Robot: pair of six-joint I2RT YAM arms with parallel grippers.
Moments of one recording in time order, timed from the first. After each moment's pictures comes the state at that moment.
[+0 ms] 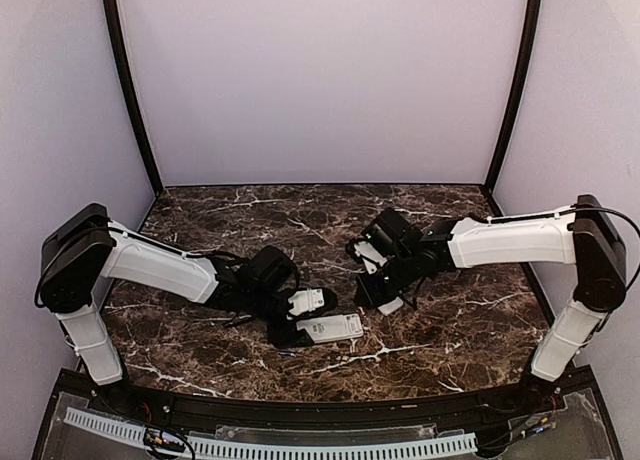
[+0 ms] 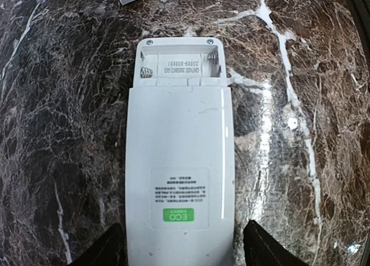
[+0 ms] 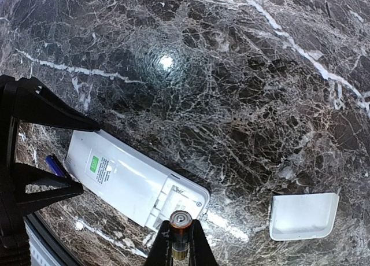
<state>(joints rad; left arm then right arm) -0.95 1.77 0.93 -0.14 0.25 0.38 0.90 1.68 1.12 -0.50 -0.13 0.39</state>
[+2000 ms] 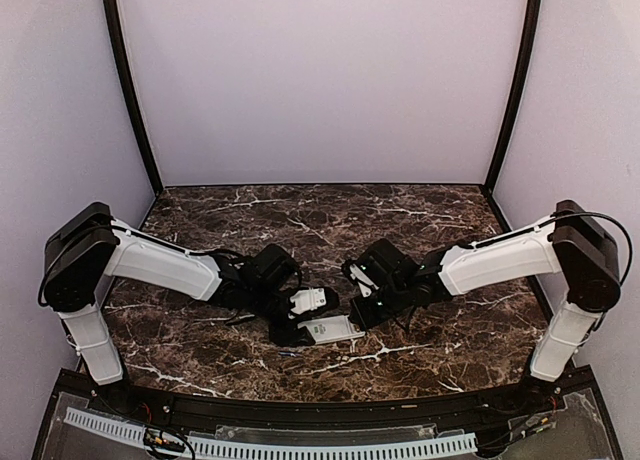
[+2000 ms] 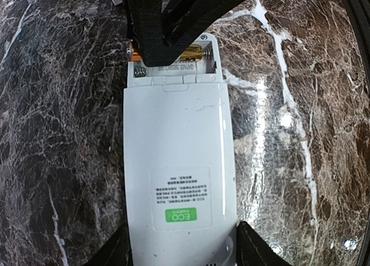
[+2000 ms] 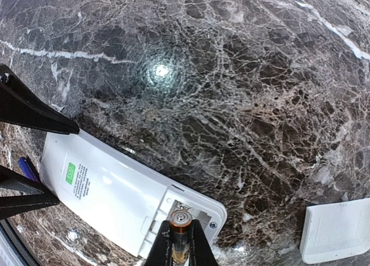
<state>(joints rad) -0.95 1.80 0.96 -0.18 0.28 0.38 0.98 1.72 0.95 -0.25 -0.03 0.44</state>
